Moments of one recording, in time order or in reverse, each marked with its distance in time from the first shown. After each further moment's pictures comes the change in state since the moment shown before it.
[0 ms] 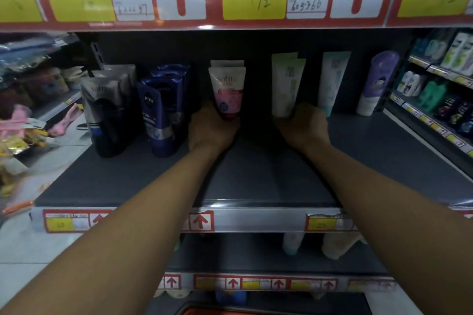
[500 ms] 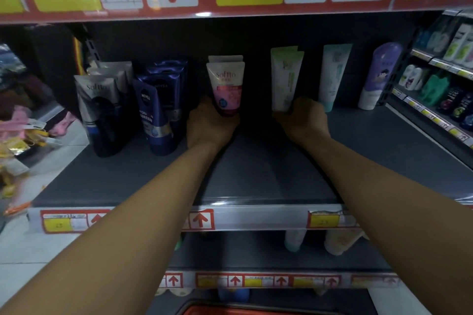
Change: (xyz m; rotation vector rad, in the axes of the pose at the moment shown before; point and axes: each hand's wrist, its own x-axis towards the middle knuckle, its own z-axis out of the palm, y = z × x) left_hand 0.006 -0.006 0.003 -0.033 0.018 0.011; right_hand 0.012 0.004 0.006 0.006 -0.007 -0.008
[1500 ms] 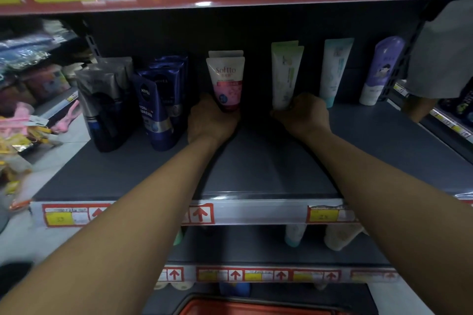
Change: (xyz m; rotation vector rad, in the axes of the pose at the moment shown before) left_hand 0.001 -0.001 0.003 0.023 -0.053 -0.026; right_hand 0.008 0.008 0.005 -0.015 -0.019 0.004
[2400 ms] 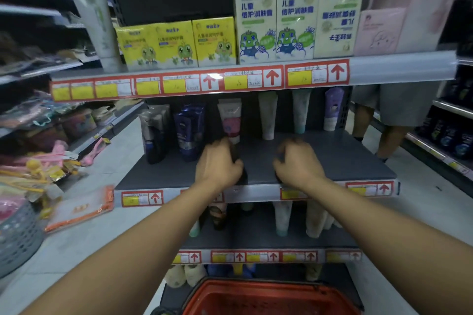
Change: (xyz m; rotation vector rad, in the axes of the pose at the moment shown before) left_hand -0.154 0.036 -0.097 0.262 -0.058 0.296; right_hand -0.167 -0.020 -0.092 -0.213 -0.027 -0.278
